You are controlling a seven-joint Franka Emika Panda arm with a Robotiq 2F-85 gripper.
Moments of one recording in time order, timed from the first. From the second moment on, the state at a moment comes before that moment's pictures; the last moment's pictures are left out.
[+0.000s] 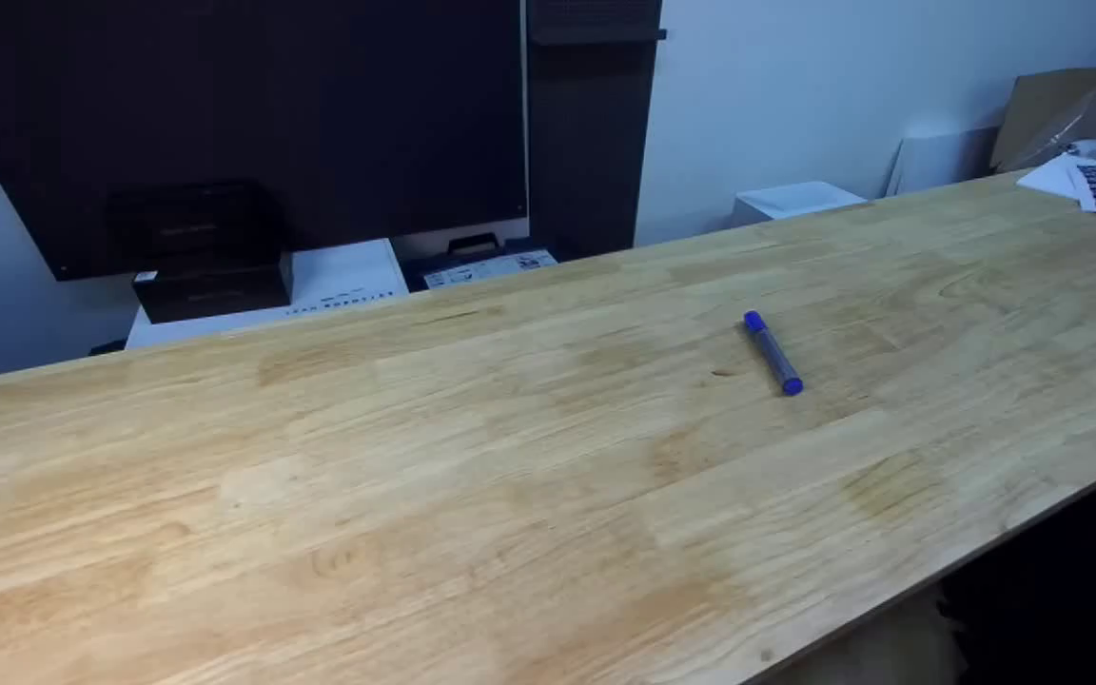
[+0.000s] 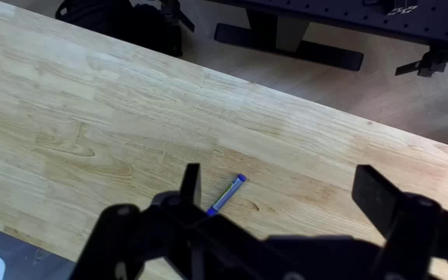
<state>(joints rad) 0.00 -0.49 0.08 -2.46 -0.16 1.81 -0.08</state>
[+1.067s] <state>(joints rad) 0.00 -0.49 0.07 -2.46 -0.16 1.88 -0.05</state>
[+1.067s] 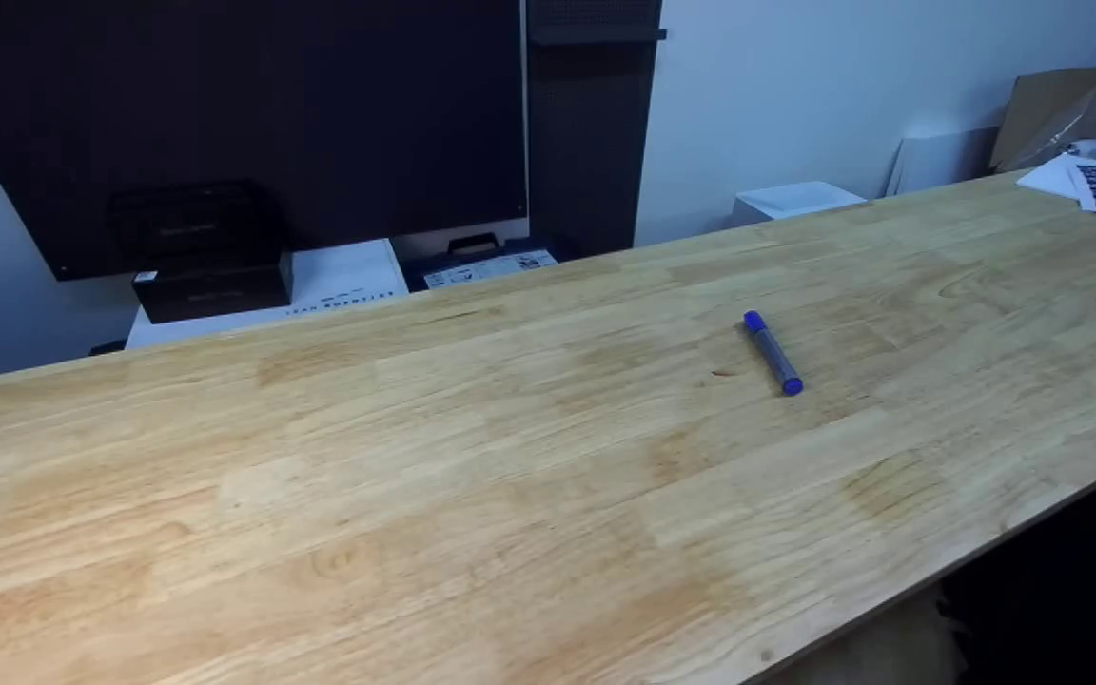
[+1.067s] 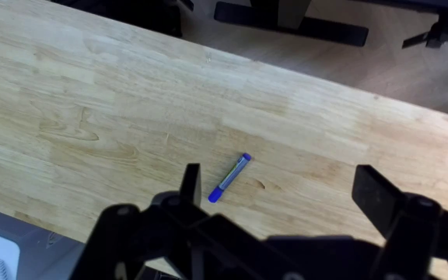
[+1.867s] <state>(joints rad) -0.14 0.03 -0.10 -2.37 -0.11 2.31 0.05</state>
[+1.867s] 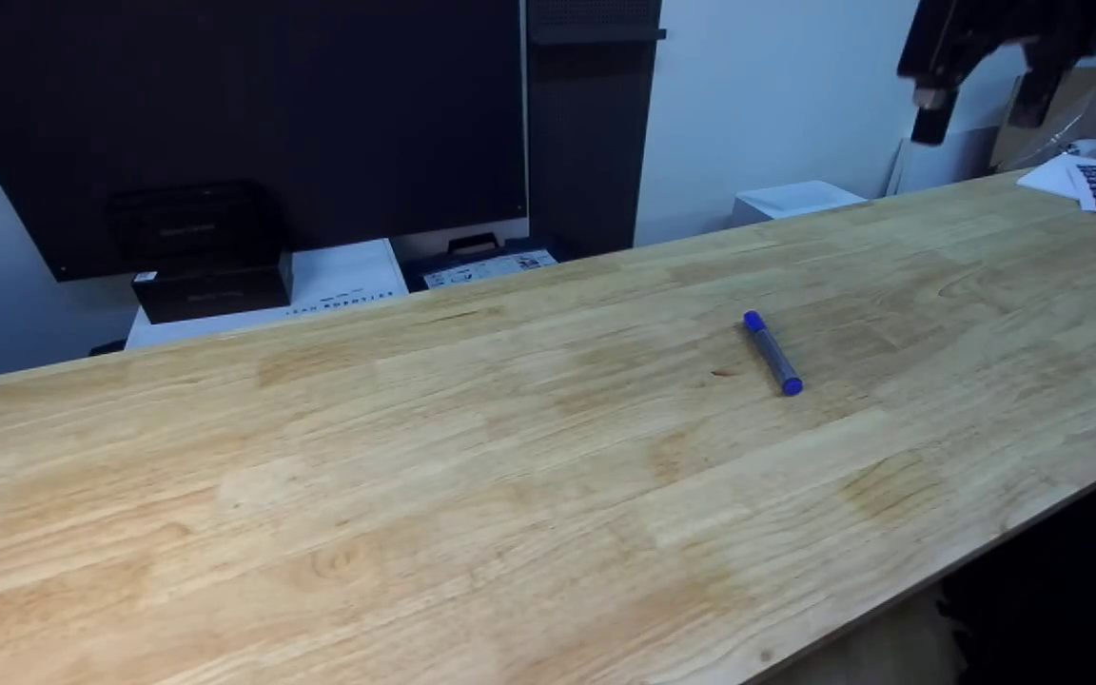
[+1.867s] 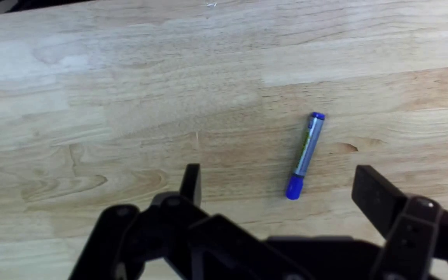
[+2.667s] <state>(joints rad) -0.10 0.34 -0.11 -2.18 -0.05 2.43 0.15</state>
